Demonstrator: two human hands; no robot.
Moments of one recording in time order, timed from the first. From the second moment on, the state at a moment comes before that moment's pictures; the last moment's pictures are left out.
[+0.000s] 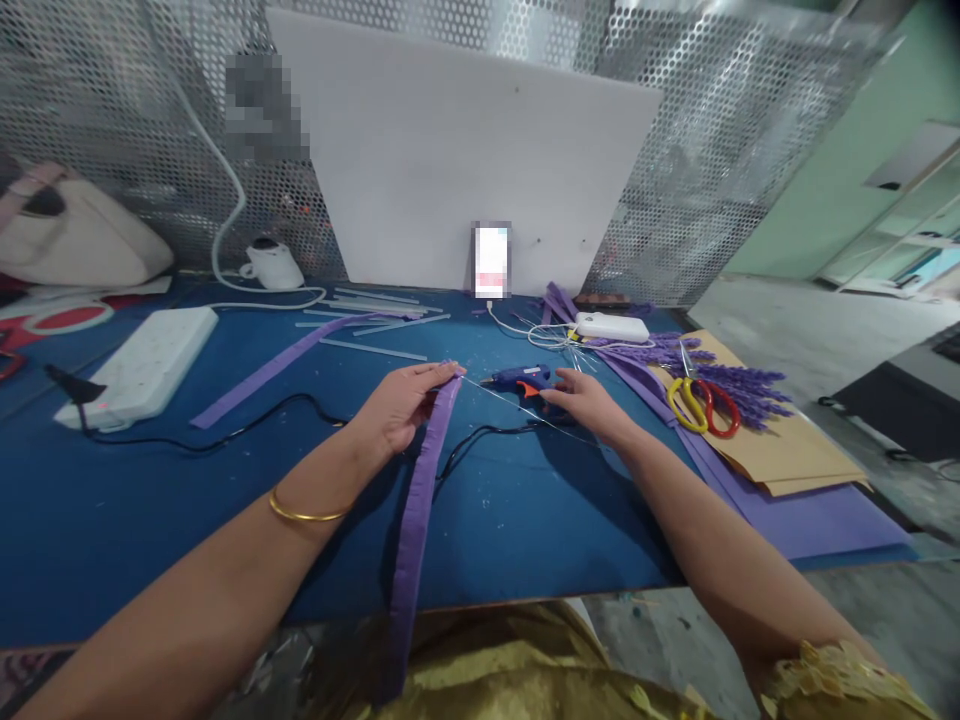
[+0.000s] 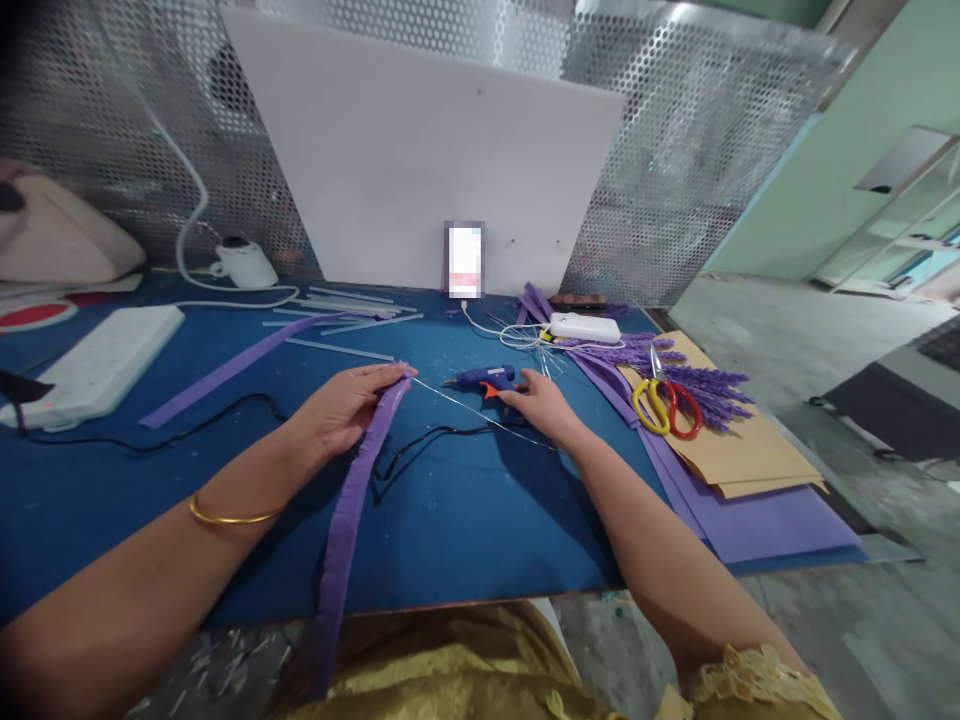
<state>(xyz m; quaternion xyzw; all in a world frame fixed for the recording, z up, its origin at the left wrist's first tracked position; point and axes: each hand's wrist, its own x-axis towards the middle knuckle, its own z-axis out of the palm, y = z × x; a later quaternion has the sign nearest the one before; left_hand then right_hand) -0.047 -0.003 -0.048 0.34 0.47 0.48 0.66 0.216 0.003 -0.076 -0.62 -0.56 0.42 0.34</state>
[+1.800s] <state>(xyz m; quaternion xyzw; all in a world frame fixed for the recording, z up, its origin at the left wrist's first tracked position) -0.024 -0.031 -0.044 0.38 0.46 0.39 0.70 0.171 -0.045 -0.070 -0.36 -0.53 0.66 0.40</state>
